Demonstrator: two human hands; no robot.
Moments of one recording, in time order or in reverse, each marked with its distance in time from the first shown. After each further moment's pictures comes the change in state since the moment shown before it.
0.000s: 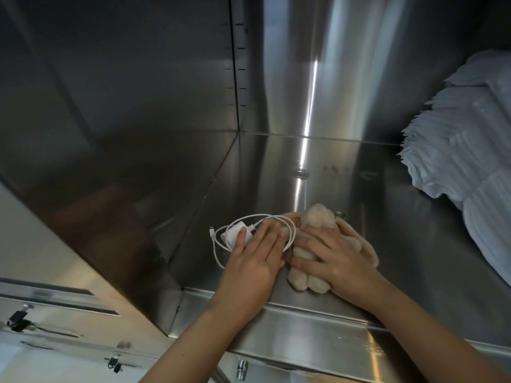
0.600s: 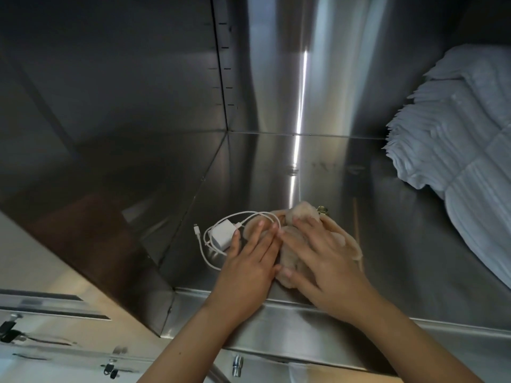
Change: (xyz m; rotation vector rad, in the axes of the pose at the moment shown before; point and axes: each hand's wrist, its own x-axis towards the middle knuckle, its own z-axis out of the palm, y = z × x) left_hand -0.004 0.006 0.006 -0.017 -0.071 0.045; right_hand -0.002 -0.042 -0.018 0.258 0.006 0.454
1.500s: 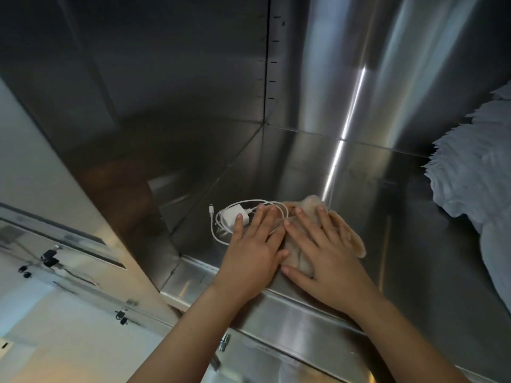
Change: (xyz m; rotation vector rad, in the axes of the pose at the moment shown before) left_hand 0.008 0.019 -0.001 -0.084 -0.072 -0.285; right_hand 0.013 0.026 -0.001 -0.169 -0.178 -0.094
